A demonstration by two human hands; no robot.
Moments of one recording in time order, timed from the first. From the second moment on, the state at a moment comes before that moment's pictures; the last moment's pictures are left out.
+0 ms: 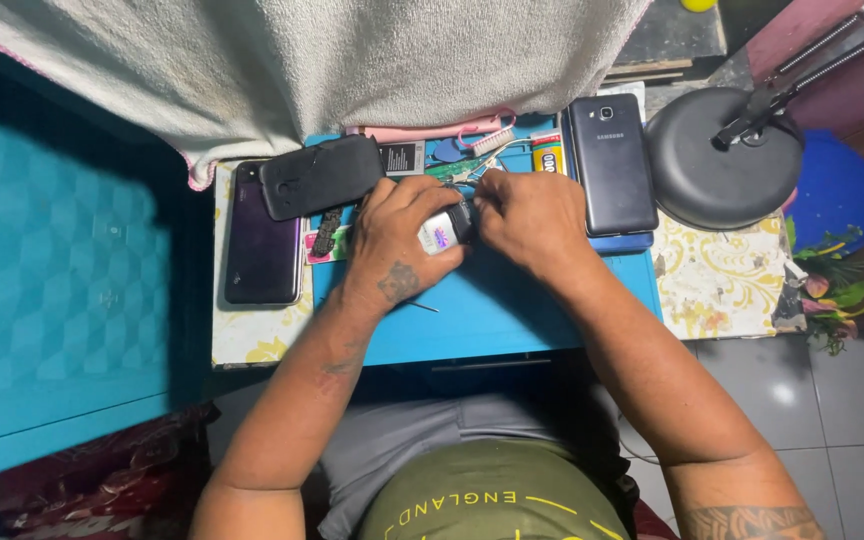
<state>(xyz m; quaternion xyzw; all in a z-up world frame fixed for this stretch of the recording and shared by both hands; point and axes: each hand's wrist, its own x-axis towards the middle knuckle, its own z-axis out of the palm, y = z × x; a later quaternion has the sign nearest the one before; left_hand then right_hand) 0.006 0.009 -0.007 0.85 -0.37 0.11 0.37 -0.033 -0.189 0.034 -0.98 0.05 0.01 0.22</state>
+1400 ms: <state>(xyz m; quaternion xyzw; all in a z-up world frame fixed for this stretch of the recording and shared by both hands) 0.005 0.006 0.004 0.85 -0.39 0.06 0.35 -0.040 -0.196 0.022 -0.96 -0.01 -0.09 0.27</state>
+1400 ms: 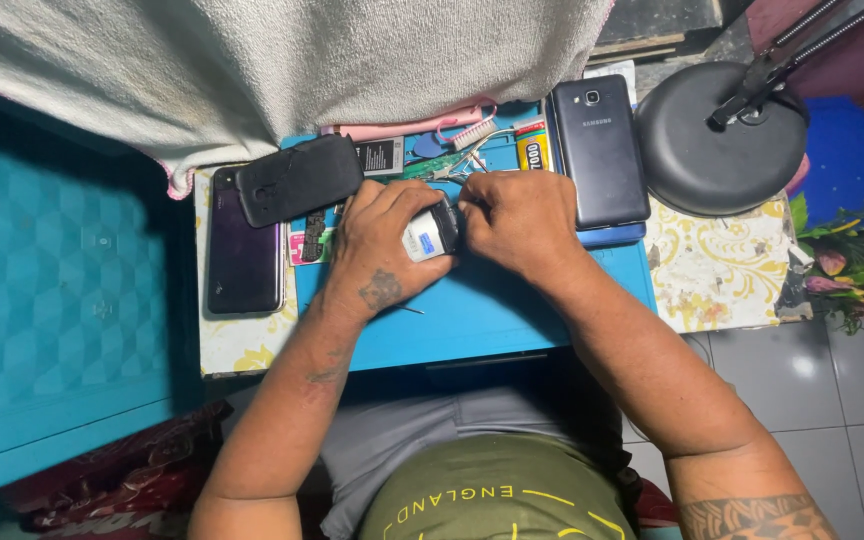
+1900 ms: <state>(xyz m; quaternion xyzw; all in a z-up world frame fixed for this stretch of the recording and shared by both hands) 0.003 0.004 -0.002 0.86 -0.39 0.05 0.31 -0.028 -0.201 0.021 -0.97 -0.03 -0.04 0.22</state>
